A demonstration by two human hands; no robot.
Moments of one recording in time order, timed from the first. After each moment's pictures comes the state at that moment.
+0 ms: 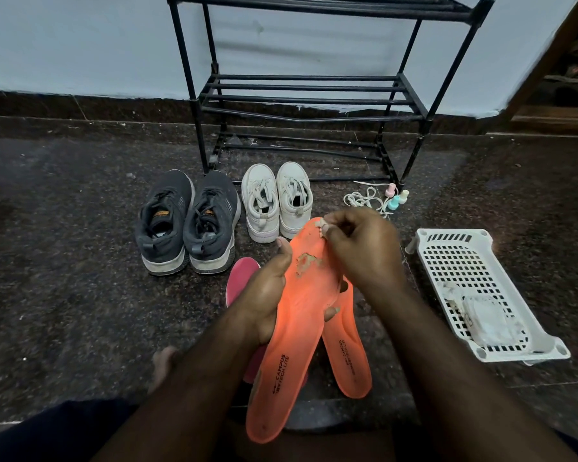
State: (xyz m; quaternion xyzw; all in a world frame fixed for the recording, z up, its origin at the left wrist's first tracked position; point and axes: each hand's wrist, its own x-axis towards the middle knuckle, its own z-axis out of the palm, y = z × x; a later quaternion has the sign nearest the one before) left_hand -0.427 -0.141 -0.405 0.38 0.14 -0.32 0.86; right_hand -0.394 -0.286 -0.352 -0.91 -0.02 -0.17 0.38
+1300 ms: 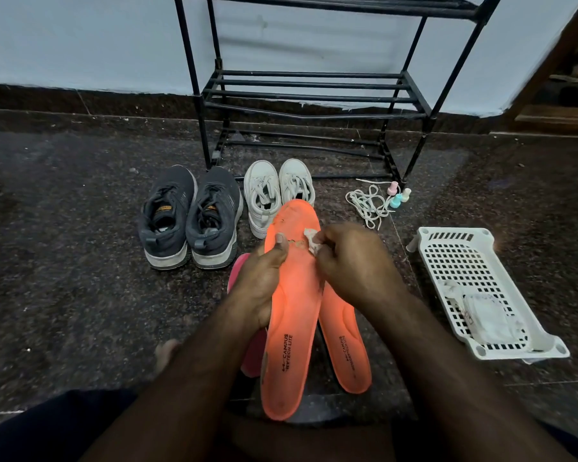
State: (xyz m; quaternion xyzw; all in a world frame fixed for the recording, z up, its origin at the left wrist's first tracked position) left_hand -0.410 -0.135 -0.420 0.45 0.14 -0.13 0.87; right_hand -0.419 -0.273 -0.340 -0.97 -0.09 -0.05 0.21
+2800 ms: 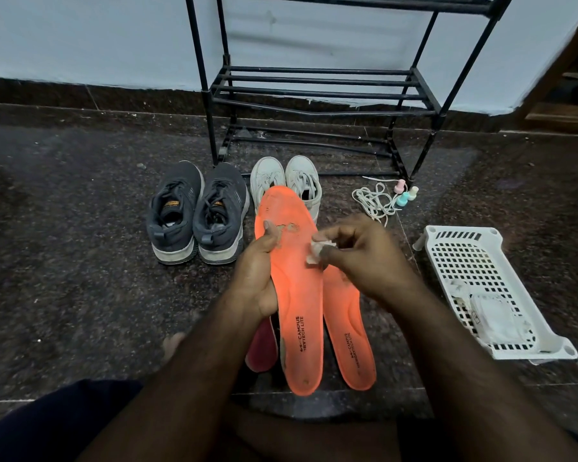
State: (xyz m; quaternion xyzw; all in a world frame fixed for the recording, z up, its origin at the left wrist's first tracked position) left_hand -0.408 -0.126 -0.410 0.32 0.14 -0.19 0.92; right_hand -0.413 -0.286 -0.352 -0.87 -0.05 0.02 0.49
